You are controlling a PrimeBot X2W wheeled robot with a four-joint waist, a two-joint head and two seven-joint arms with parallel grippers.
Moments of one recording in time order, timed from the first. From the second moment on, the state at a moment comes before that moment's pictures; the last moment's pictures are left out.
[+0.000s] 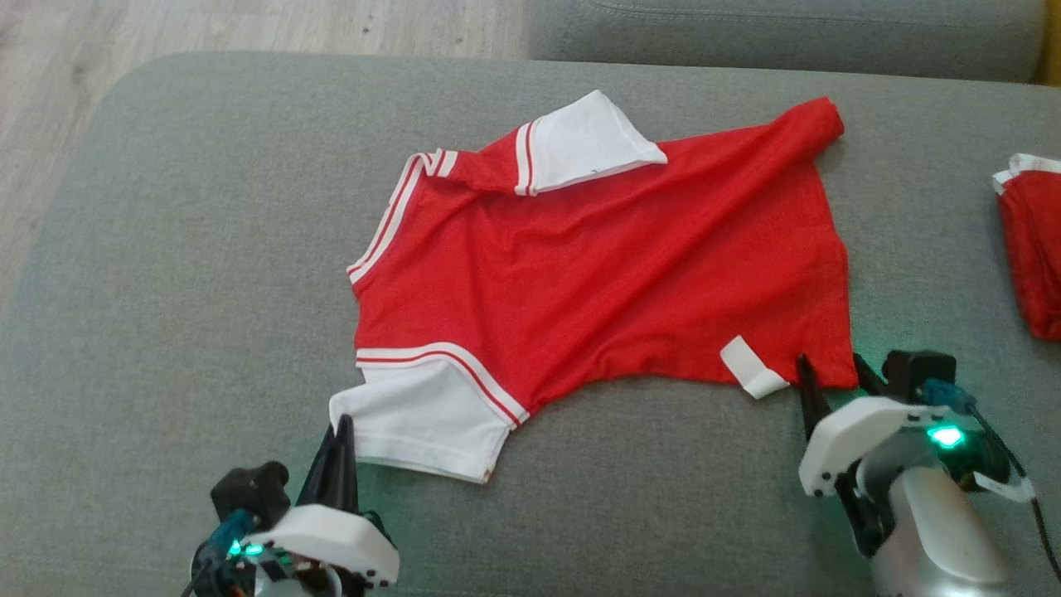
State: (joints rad) left arm -0.13 0.16 -0.42 0.46 -0.62 0.08 -0.17; right arm -0.29 -0.05 -0.08 0.73 0.01 0.12 0.00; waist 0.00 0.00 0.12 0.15
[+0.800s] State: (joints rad) left arm -0.10 0.20 -0.32 -0.15 -0.74 0.06 -0.16; right arm -0.31 -0.05 0.02 0.37 0.23 0.12 -0.15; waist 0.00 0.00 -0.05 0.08
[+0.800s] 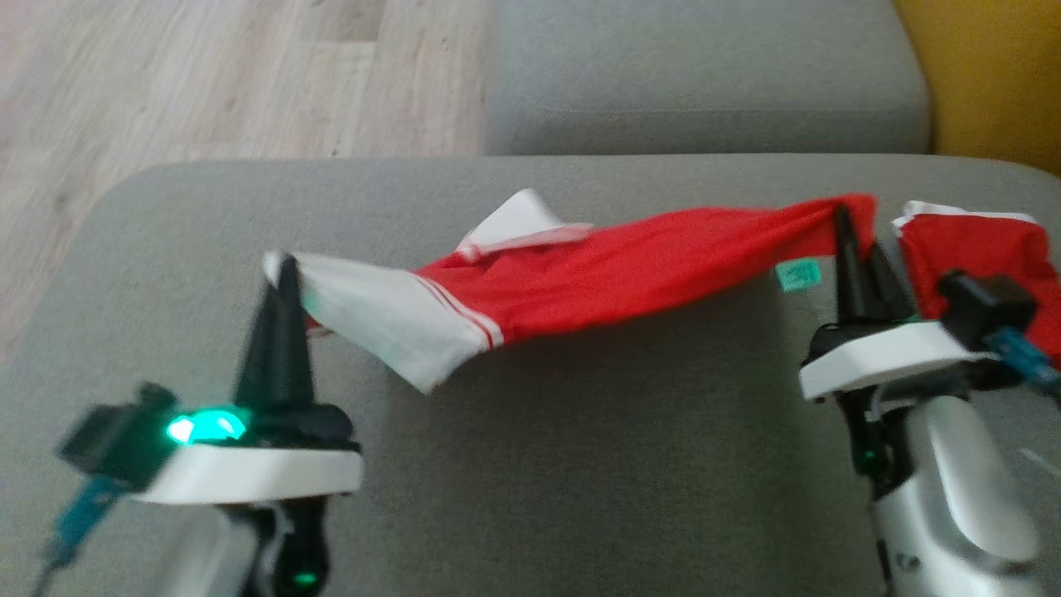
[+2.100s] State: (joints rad) left arm -1.22 0.33 -0.30 0.26 -0.55 -0.01 0.01; right arm -1.12 -0.13 0.01 0.46 -0.03 0.12 0.02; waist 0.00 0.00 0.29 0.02
